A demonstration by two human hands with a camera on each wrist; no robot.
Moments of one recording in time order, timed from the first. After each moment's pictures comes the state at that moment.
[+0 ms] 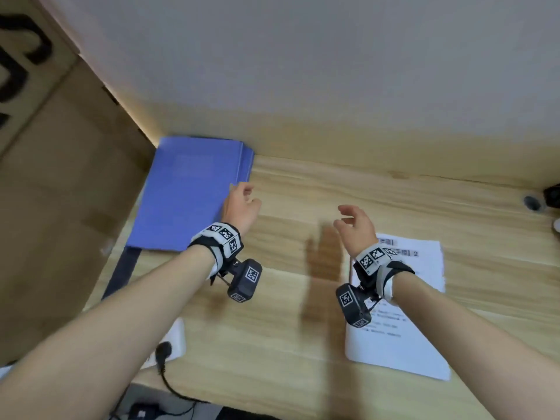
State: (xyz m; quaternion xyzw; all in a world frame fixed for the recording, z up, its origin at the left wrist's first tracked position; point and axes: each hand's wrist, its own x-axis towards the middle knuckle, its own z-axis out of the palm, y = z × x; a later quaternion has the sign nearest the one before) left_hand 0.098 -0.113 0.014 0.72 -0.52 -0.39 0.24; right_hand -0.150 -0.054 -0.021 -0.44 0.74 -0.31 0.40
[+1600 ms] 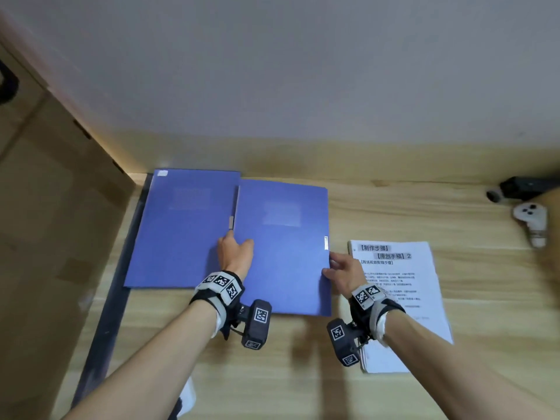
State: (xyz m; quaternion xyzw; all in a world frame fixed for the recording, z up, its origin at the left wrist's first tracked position) left_hand 0.121 -0.106 -0.030 0.74 -0.40 -0.49 0.22; right_hand -0.110 -0.014 -0.050 -0.36 0.75 -0.30 0.46
